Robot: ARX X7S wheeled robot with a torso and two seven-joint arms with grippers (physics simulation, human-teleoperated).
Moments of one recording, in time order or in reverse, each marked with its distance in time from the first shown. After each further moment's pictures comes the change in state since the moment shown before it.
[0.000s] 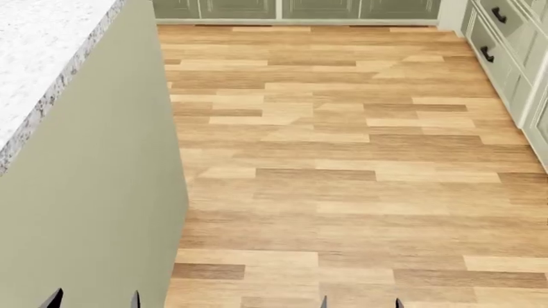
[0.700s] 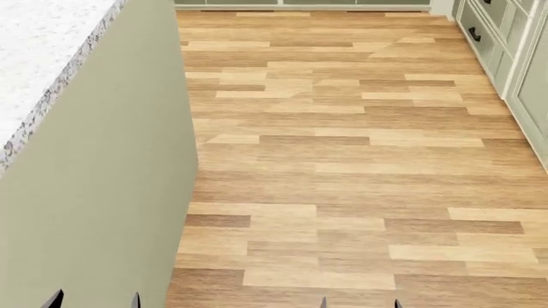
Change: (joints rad) left arm -0.001 -0.047 0.054 0.002 -0.049 -0.002 -0.051; right arm 0.004 0.045 -0.056 0.001 0.043 0.004 0.054
